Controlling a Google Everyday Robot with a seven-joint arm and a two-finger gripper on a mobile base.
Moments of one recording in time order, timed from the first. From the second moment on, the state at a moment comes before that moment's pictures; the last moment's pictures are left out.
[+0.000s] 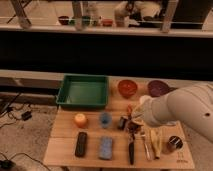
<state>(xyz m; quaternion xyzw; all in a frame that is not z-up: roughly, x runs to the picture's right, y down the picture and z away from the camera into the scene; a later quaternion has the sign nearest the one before) 0.143 0.106 0.571 -0.16 -0.17 0.05 0.97</state>
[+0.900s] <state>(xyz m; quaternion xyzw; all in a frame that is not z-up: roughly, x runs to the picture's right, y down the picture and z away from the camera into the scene) 0.225 0.093 0.568 -0.09 -0.09 0.14 0.98</state>
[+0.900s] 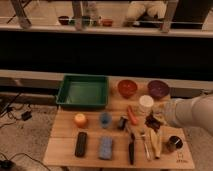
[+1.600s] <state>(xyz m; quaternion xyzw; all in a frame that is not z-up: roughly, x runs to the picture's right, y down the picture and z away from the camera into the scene) 0.275 0.094 0.557 -0.05 -0.05 0.22 0.97</state>
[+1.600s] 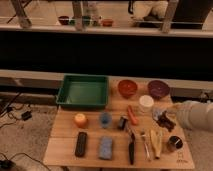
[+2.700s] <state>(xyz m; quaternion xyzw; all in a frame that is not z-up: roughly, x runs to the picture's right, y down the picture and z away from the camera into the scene) 0.313 0.119 0.552 -0.03 0.00 0.28 0.96</state>
